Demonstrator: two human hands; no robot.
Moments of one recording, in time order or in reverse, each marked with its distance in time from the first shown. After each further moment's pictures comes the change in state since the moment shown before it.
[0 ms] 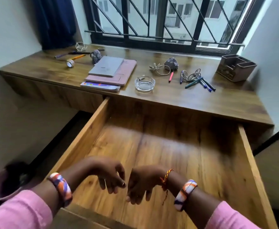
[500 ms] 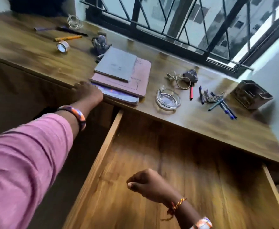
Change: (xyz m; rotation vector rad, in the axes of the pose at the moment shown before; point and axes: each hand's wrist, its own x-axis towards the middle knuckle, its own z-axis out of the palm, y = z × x) left_hand 0.059 -0.086 -0.322 -0.360 1.322 -0.181; right_hand 0.122 -0.058 -0.068 0.126 0.475 0.121
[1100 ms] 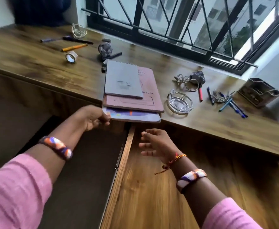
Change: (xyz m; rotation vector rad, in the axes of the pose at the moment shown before) left_hand -0.008 -0.056 -0.025 -0.811 -0.749 -0.187; right_hand 0.071 -0.077 -0.041 0.814 0.328 0.093
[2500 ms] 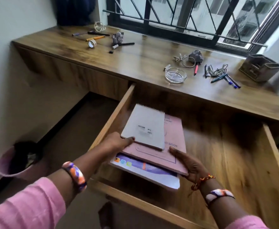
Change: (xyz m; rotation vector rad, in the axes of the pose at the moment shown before) left_hand -0.214 -0.173 0.123 0.594 0.111 0.018; right_hand -0.151 0.182 -0.138 0.465 -0.210 0.180
